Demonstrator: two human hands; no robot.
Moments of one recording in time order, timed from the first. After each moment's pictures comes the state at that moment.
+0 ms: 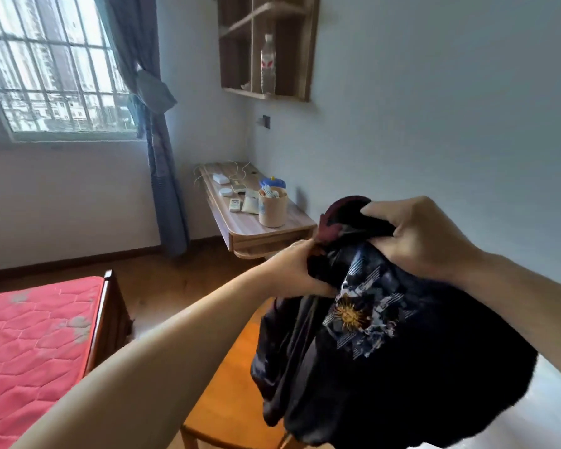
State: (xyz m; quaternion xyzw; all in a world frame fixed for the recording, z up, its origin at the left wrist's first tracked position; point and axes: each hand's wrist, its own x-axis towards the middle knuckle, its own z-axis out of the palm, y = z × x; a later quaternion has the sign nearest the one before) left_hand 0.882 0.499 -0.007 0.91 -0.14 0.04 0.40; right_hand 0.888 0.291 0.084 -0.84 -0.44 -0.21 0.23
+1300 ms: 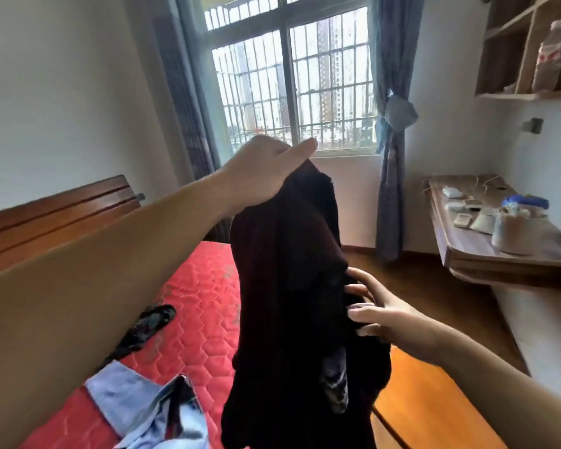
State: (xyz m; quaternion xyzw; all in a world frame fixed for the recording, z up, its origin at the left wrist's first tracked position) left_hand 0.576 0.566 0.169 0.88 0.26 0.34 0.22; right_hand 0.755 0.445 -0.038 -0.52 -0.54 0.47 0.47
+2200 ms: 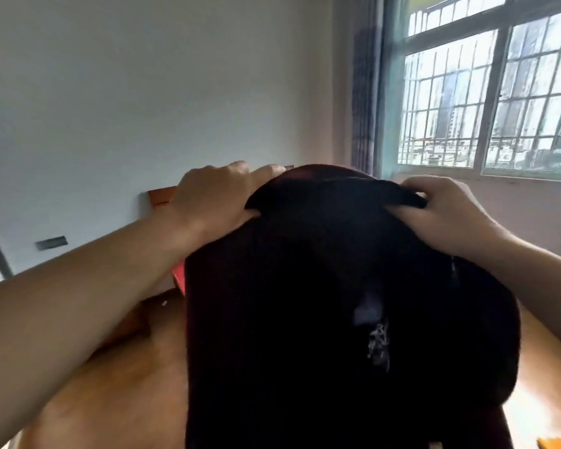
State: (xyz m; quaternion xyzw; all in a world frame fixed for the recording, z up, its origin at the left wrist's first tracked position) left_hand 0.083 0.487 0.164 0.78 0.47 0.19 -0.36; right_hand 0.397 0.506 0.123 -0.48 -0.74 0.00 0.47
